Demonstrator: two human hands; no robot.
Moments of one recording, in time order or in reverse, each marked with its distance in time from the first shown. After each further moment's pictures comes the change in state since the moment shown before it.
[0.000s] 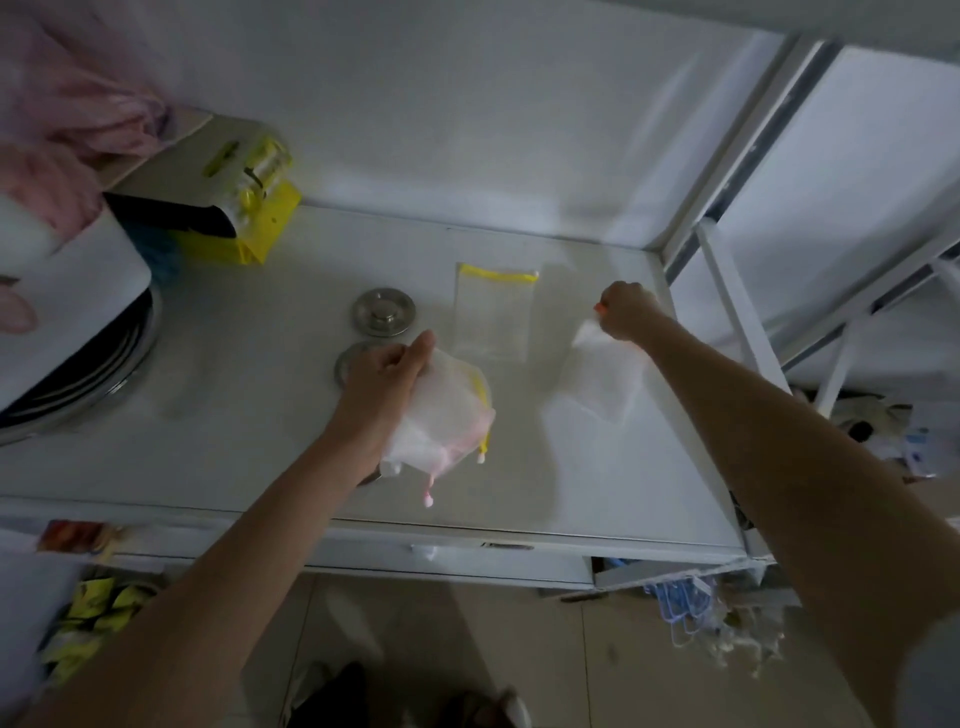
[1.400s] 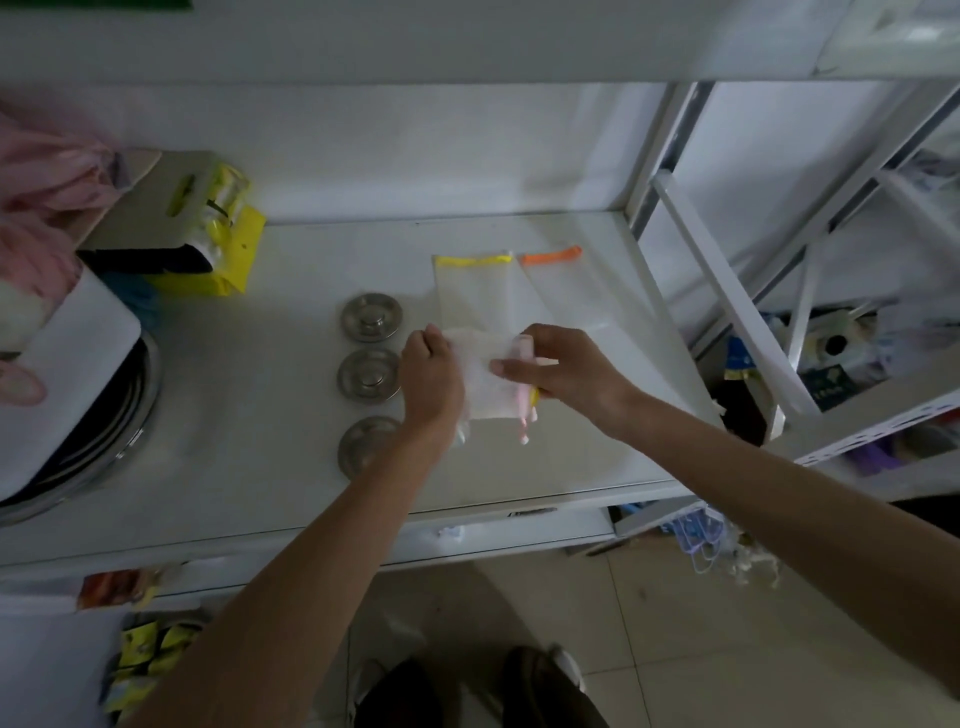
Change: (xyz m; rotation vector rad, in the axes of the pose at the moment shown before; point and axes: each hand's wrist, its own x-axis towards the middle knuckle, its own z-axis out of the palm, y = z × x) left_hand 0.018 0.000 0.049 0.069 0.169 0.001; right_hand -0.191 -0.085 -0.011 1.150 -0.159 -0.075
